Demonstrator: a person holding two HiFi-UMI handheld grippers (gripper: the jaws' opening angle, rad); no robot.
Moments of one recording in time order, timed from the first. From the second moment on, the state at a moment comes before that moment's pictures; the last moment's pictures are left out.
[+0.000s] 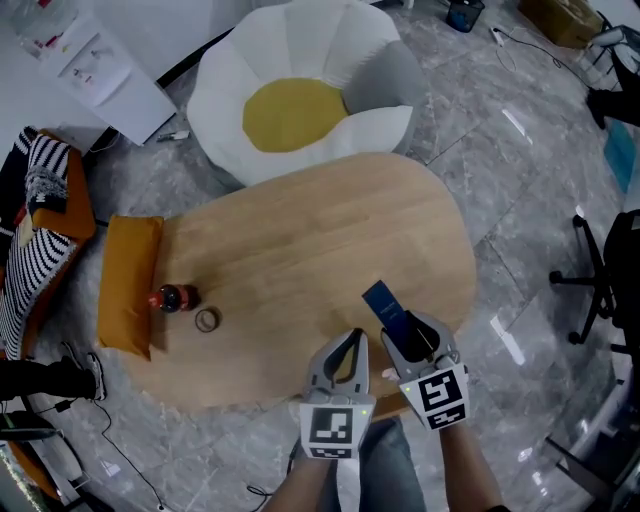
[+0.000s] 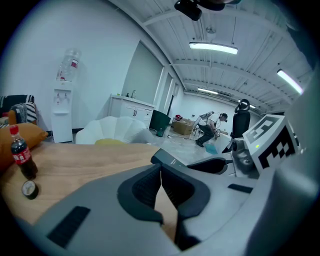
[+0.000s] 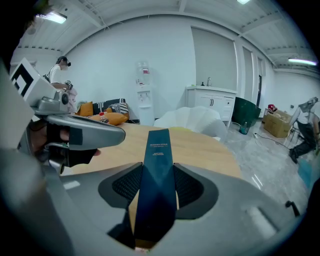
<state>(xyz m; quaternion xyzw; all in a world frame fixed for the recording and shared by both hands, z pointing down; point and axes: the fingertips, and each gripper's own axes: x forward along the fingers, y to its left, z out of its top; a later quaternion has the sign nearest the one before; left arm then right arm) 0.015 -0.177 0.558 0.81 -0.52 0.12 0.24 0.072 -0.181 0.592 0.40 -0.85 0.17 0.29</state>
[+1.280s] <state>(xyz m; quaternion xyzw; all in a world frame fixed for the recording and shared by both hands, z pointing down) -0.033 -0.070 0.590 0.84 -0.47 0.12 0.25 0.028 -0.041 0.605 0.43 -0.84 0.19 0.28</state>
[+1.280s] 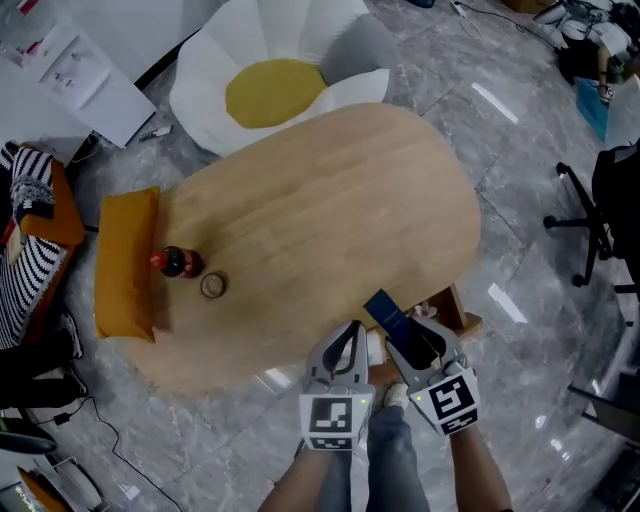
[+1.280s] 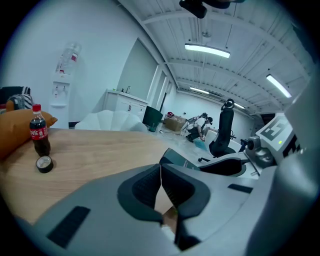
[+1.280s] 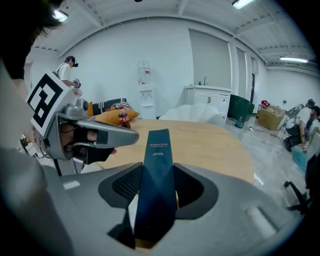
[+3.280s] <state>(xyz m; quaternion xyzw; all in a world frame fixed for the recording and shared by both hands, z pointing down) -0.042 -0.015 0.650 0.75 -0.59 0.13 0.26 0.019 0.026 0.748 0.16 -0.87 0.21 0.41</state>
